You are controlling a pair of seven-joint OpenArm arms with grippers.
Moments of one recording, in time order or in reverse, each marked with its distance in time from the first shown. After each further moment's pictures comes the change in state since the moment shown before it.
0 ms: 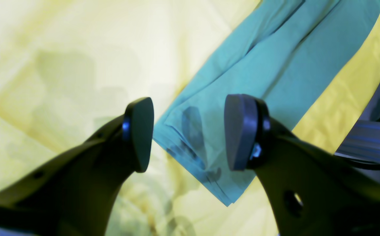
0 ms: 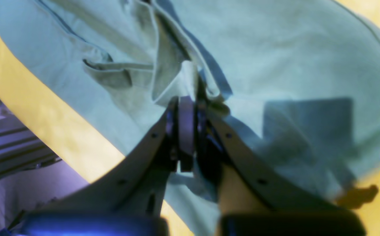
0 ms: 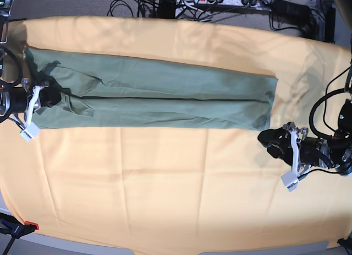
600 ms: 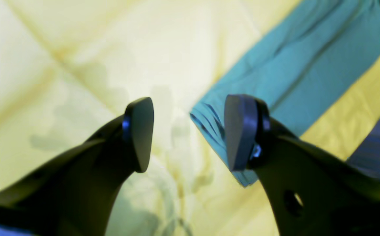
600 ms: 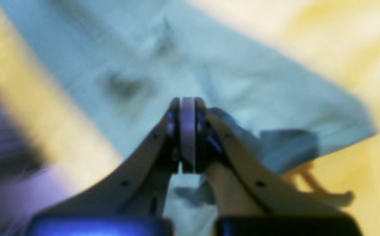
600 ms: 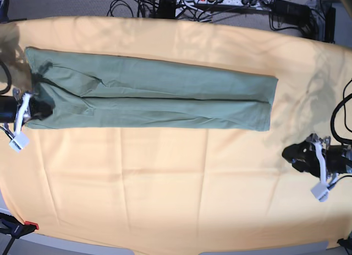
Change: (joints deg) left arm 0.2 -5.0 -9.6 0.0 0.0 1.3 0.0; right arm 1.2 3.2 -0.1 1.1 -2.9 0.1 9.1
